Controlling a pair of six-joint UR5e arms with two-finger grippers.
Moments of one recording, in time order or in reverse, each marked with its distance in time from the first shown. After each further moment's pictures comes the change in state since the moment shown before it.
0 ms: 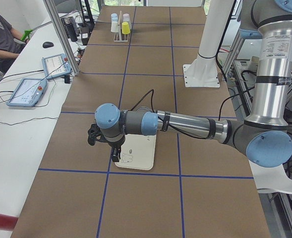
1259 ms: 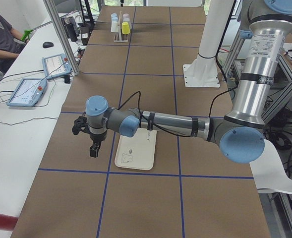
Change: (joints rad) left arm 0.063 -0.134 0.179 -0.219 0.151 -0.058; right arm -0.053 0.234 -0.354 0.293 0.018 0.200
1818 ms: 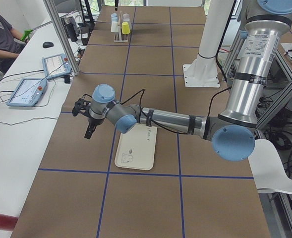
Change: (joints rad) left arm 0.127 -0.012 -0.002 -0.403 0.131 -0.326; right arm -0.063 0.165 -0.172 0.143 -0.050 0.059
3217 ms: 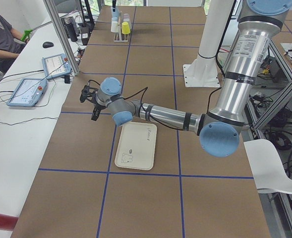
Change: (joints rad) left arm 0.135 -0.050 0.007 -0.343 0.008 -0.426; right arm -0.018 0.083 -0.110 0.015 0.024 0.004
